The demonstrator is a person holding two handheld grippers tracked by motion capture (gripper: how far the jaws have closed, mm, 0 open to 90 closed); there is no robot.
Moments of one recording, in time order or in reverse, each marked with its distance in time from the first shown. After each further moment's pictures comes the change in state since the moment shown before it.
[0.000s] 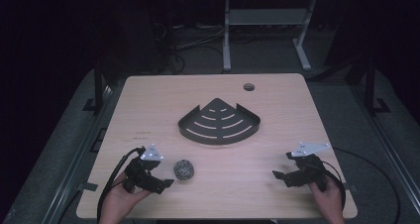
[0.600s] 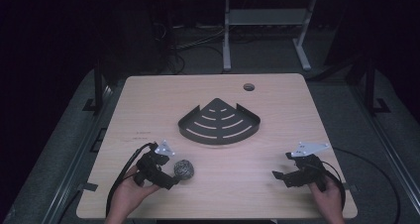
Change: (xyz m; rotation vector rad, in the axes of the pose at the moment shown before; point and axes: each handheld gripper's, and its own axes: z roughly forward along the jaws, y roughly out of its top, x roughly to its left) left arm -0.002 0.023 0.020 0.063 -0.031 0.030; right arm 0.000 0.000 0.000 0.001 0.002 -0.004
